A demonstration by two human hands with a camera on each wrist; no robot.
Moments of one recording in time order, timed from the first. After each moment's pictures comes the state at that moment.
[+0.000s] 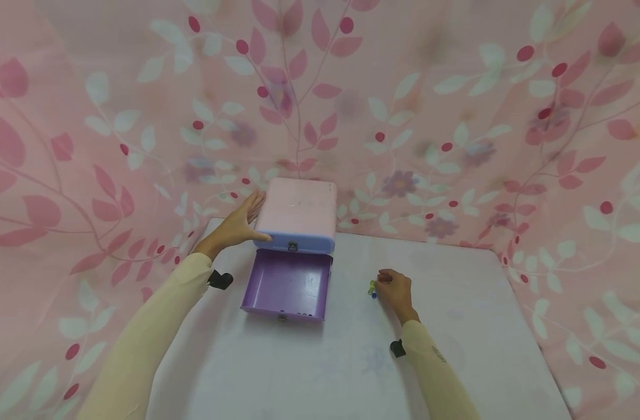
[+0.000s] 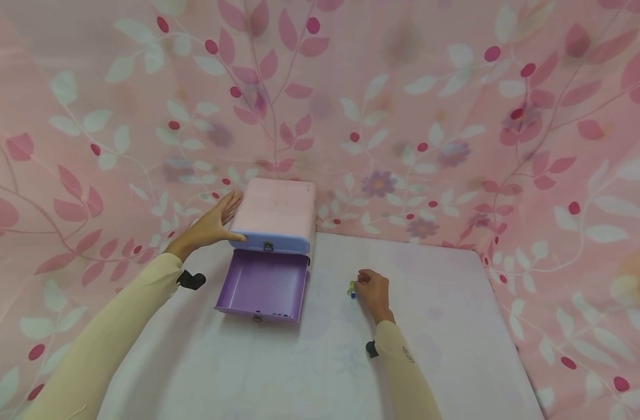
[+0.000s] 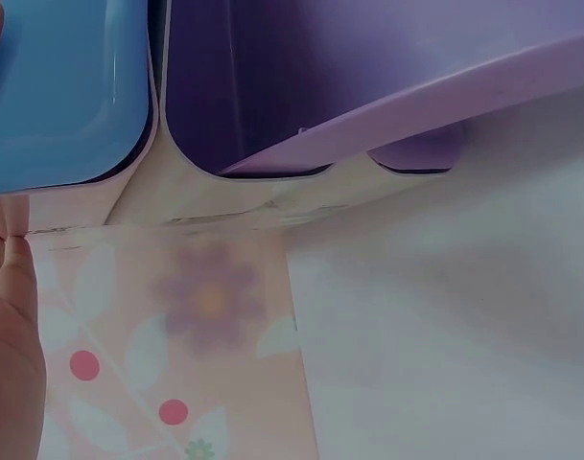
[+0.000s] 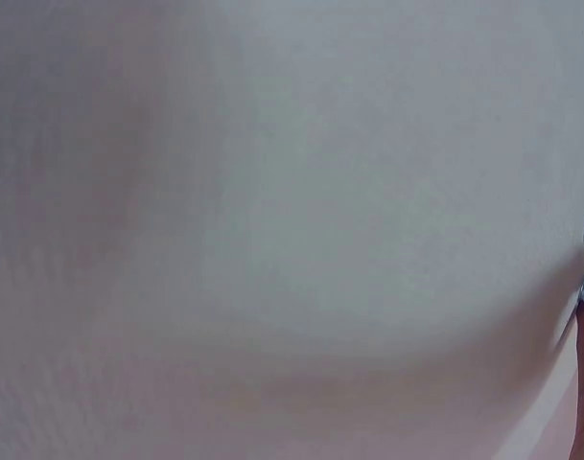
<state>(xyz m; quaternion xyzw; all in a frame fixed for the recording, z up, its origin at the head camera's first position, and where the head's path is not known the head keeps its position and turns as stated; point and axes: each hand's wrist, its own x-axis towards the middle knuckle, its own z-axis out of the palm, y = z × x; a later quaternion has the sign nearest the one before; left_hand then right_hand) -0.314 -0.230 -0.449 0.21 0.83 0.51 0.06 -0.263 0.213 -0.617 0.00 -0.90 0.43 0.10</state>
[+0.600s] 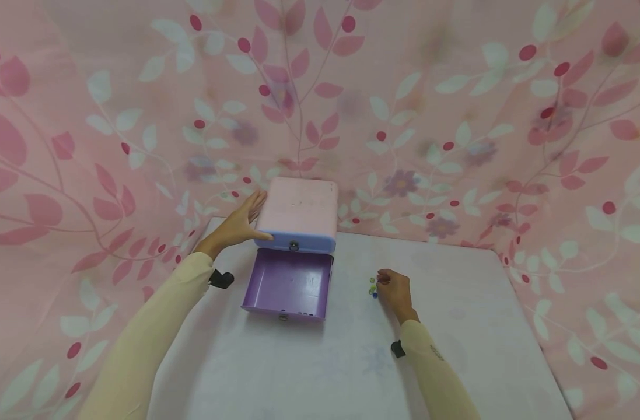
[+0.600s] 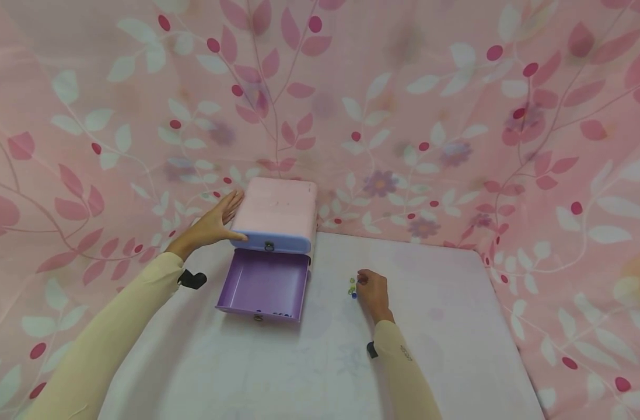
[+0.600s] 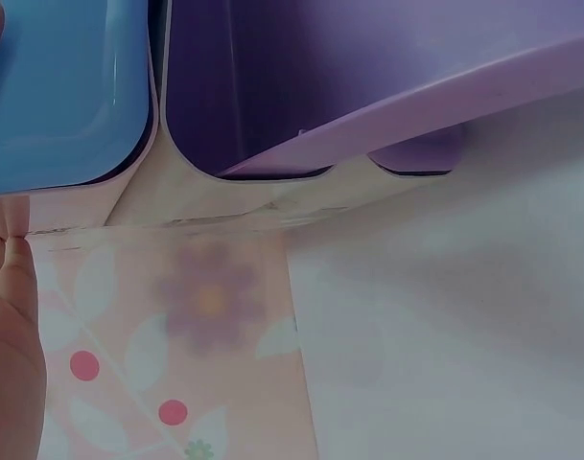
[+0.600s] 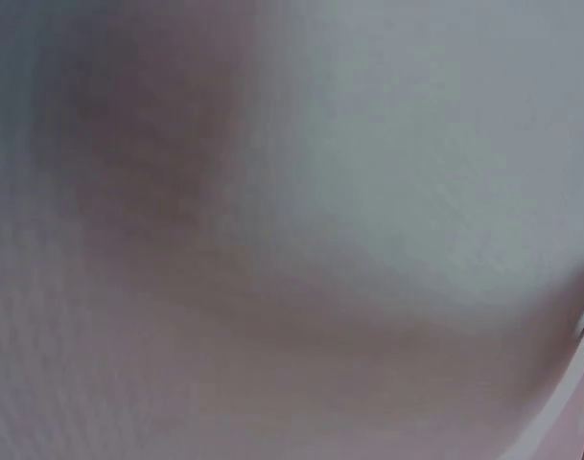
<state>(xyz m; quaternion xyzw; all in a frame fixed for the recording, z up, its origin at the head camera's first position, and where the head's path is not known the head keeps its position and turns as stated) -0.306 -0.228 -0.437 0.21 0.82 0.52 0.07 -0.267 0.211 -0.622 0.01 -0.91 0.40 0.08</state>
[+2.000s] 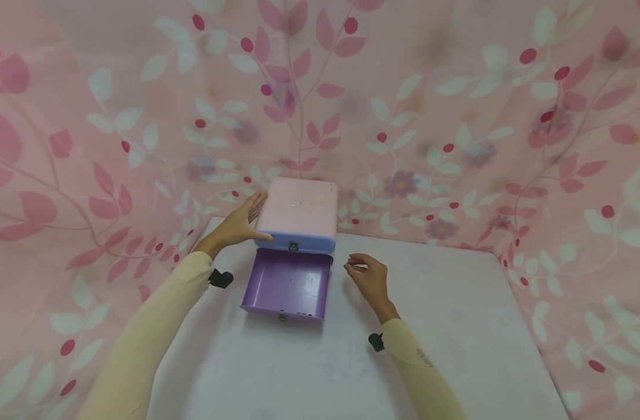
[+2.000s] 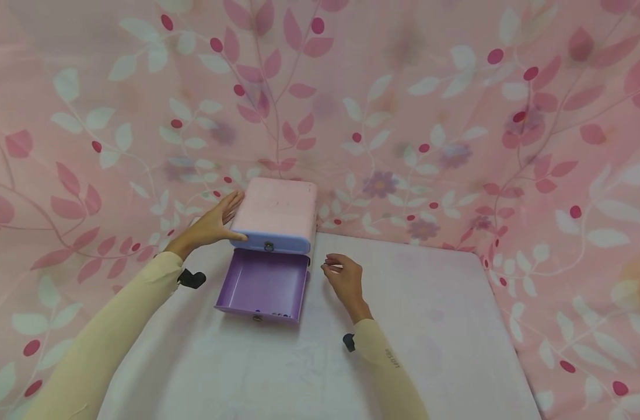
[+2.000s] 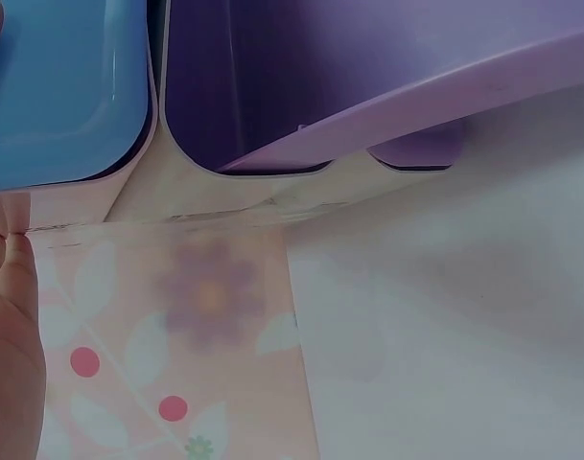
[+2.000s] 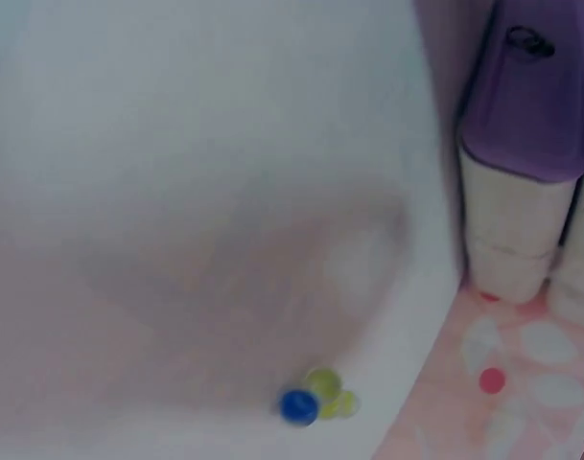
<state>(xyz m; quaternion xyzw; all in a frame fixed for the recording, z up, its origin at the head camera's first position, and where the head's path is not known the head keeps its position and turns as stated) -0.301 -0.228 -0.433 0.22 0.82 0.53 0.07 -0.262 0.135 -0.567 0.16 -0.78 0.58 0.19</state>
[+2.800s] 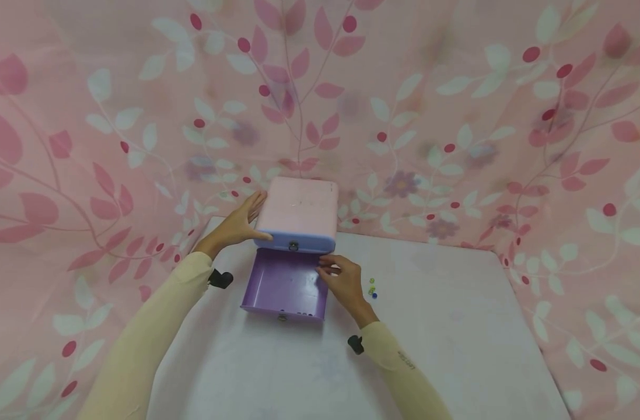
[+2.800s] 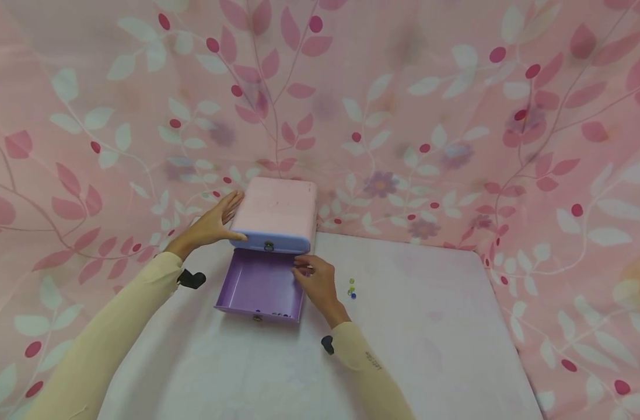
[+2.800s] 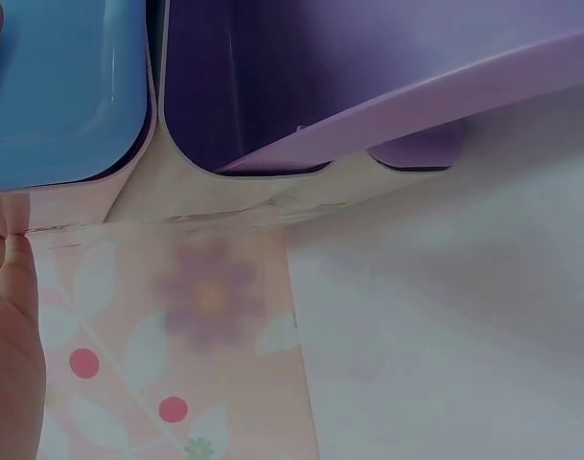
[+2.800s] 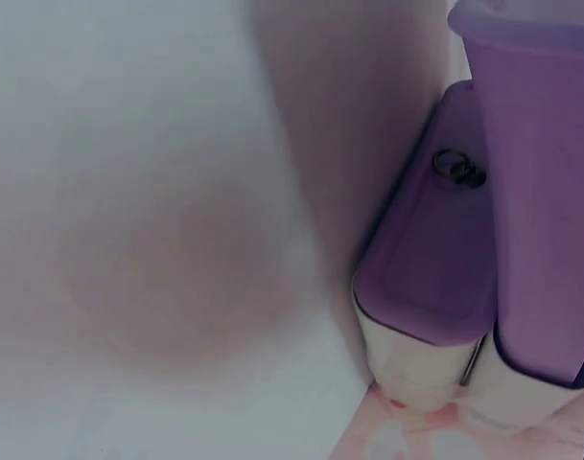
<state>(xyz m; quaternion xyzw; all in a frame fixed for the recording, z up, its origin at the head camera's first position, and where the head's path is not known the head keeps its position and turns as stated) -0.323 -0.234 -0.454 0.22 0.82 0.53 0.07 -0.228 0.072 -0.518 0.29 -0.71 0.60 0.21</state>
